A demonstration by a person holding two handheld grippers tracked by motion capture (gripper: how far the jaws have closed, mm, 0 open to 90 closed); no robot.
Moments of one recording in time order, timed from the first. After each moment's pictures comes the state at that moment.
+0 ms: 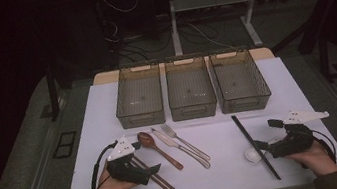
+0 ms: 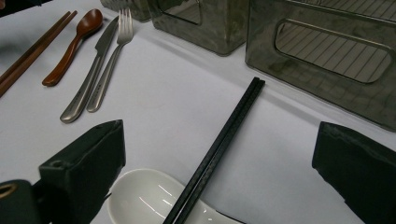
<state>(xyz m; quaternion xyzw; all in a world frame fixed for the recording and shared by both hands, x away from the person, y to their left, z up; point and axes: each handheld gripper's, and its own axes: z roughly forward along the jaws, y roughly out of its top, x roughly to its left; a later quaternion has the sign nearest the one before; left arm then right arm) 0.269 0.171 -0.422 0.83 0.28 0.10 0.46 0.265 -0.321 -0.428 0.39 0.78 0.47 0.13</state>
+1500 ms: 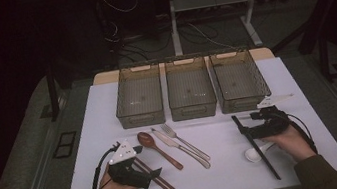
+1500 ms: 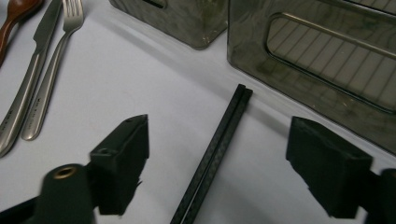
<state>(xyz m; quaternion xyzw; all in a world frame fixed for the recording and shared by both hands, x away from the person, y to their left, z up) 0.264 0.170 -0.431 0.84 0.28 0.09 0.46 0.324 -0.285 -0.429 0.43 0.81 0.38 0.11</state>
